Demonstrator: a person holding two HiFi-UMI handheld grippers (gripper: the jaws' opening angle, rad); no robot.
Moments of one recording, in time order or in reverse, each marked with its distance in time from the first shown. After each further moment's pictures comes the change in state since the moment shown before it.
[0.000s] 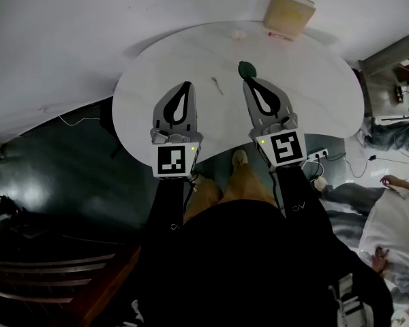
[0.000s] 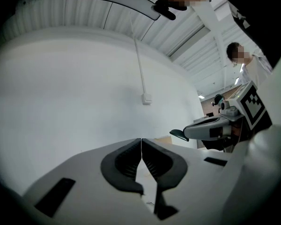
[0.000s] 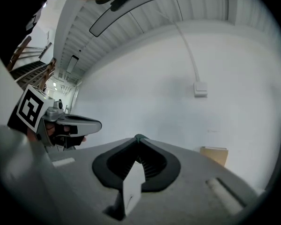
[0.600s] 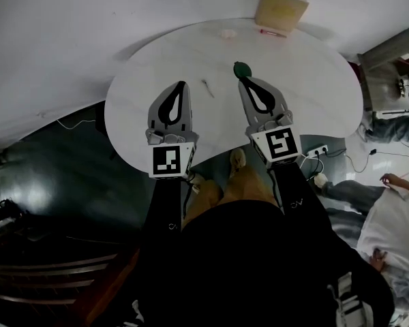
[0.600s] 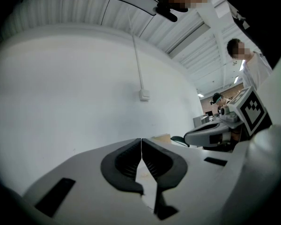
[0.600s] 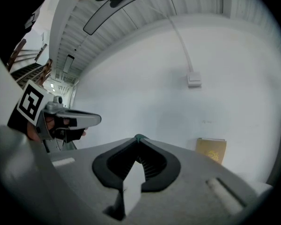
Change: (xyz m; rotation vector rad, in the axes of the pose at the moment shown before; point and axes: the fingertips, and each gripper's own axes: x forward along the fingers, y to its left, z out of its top) left arm 0.030 -0.014 -0.021 0.031 0.064 -0.008; right arm 0.005 -0.038 -0.036 0.043 0.059 -0.022
